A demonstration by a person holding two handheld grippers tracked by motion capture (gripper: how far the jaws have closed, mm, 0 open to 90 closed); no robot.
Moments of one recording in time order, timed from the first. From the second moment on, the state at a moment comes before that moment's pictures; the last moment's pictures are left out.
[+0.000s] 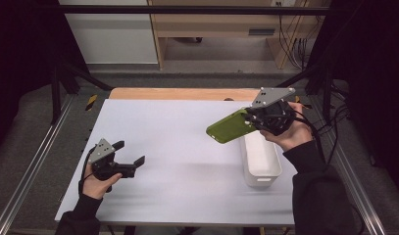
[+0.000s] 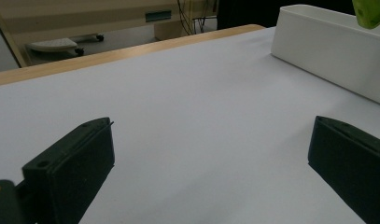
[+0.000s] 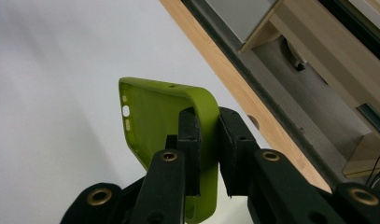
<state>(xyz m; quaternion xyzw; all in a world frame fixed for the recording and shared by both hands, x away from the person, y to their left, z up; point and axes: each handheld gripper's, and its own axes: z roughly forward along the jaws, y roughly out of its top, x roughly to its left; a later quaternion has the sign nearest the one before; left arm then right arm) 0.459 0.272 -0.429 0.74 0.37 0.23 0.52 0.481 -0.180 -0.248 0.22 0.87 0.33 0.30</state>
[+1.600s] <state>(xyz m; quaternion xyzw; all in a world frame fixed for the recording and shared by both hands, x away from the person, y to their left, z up) 0.459 0.273 -0.429 0.73 0.37 0.24 0.52 0.497 -0.195 -0.233 0.19 0.88 0.24 0.37</state>
